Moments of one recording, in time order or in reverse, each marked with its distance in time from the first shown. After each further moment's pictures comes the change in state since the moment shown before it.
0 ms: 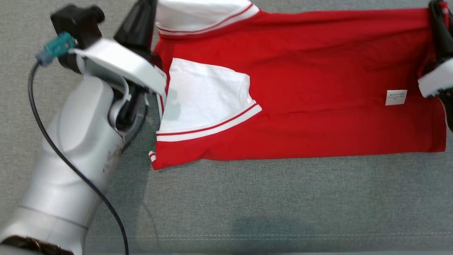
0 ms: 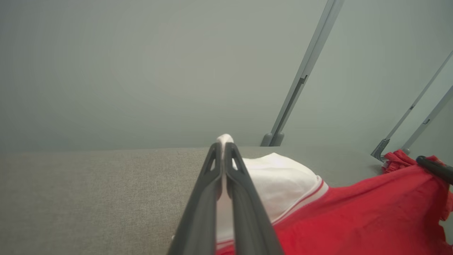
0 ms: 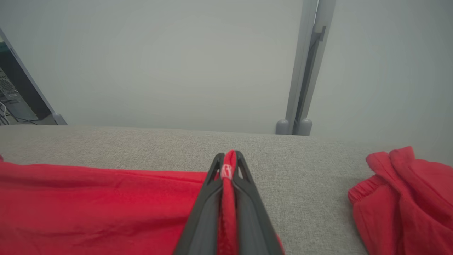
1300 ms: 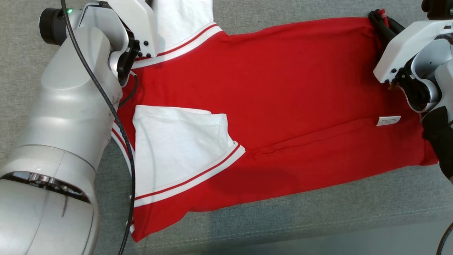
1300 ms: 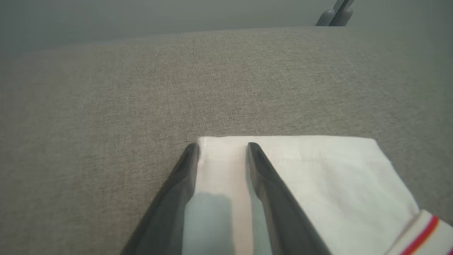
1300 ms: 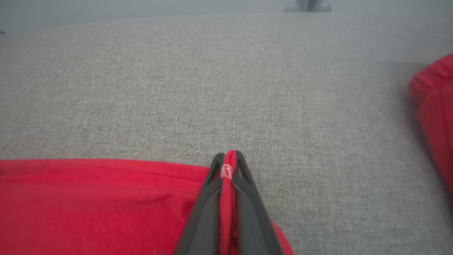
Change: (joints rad) left arm -0.331 -0.138 -0.017 0.556 0.145 0.091 0.307; right arm -0.144 0.143 0.061 0.155 0.014 0.000 0.329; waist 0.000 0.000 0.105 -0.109
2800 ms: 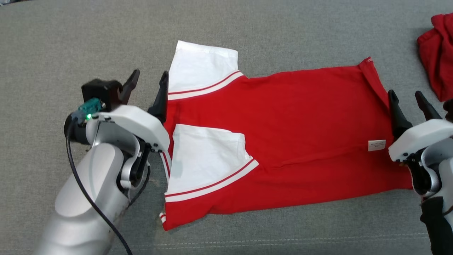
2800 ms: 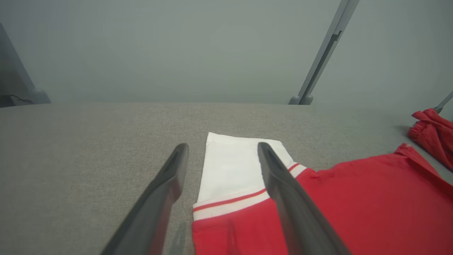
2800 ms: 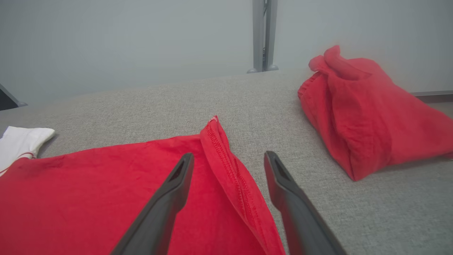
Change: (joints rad) left arm 0.752 0.159 0.100 -0.891 -0.005 0.195 -0.069; right arm 0.566 0.108 -0.532 -0.307 -0.355 0.000 -0.133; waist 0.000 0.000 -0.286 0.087
